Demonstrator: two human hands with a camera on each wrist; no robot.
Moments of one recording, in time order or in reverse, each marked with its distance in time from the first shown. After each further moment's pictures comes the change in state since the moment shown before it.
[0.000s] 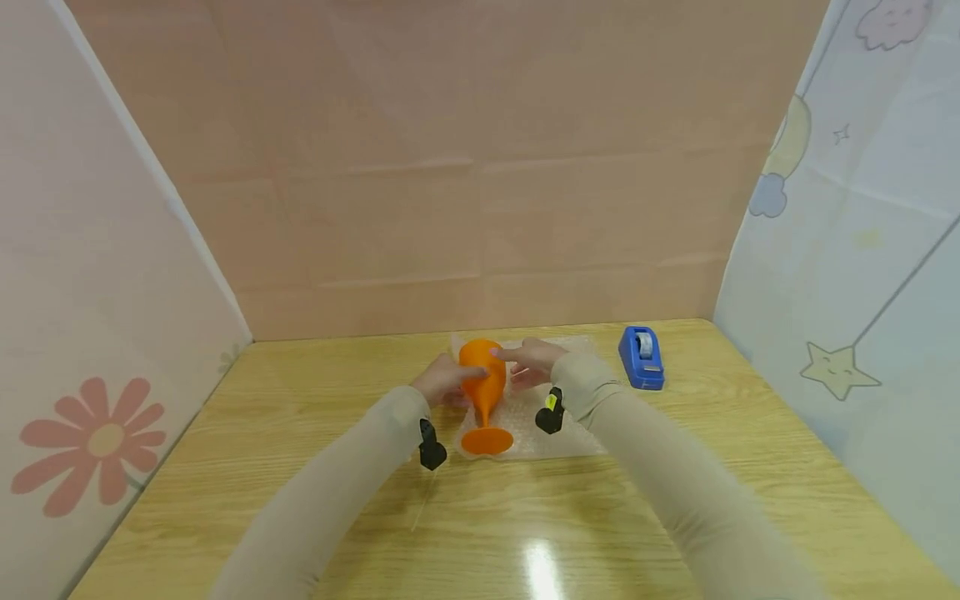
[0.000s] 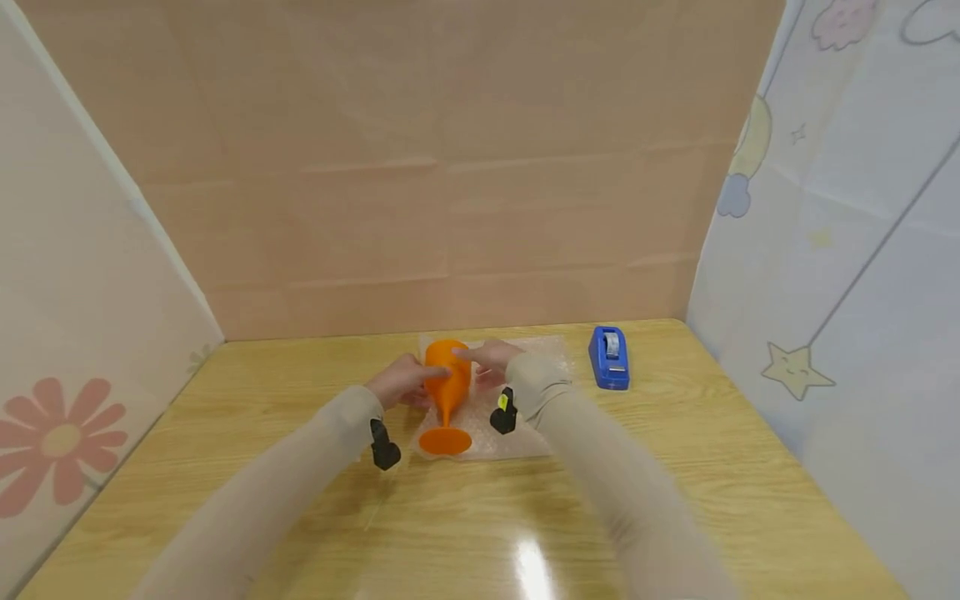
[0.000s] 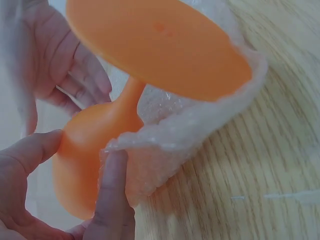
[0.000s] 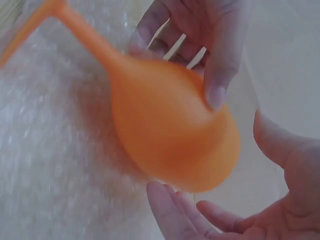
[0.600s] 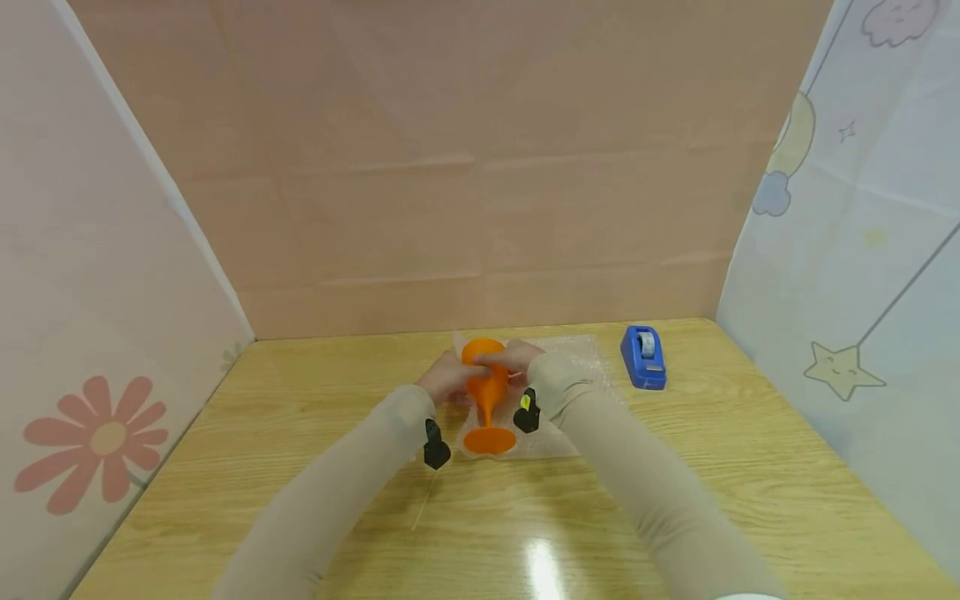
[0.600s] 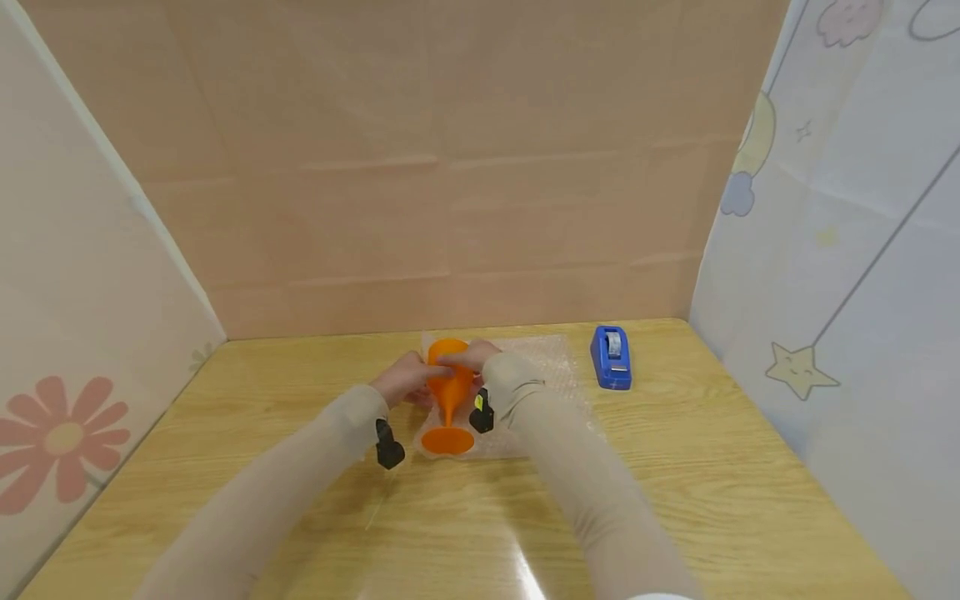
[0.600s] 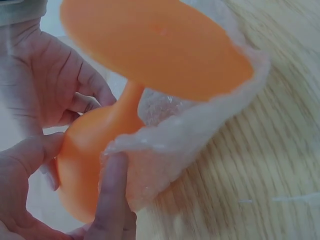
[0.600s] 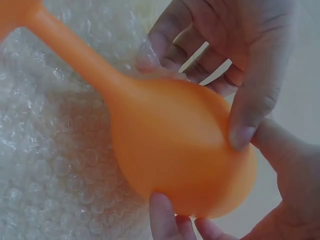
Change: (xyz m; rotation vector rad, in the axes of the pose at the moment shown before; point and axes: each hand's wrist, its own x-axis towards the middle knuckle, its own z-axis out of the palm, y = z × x) left_hand -0.006 0.006 0.006 0.029 0.020 0.066; right_hand 0.008 -0.008 0.027 -0.158 0.145 -0.018
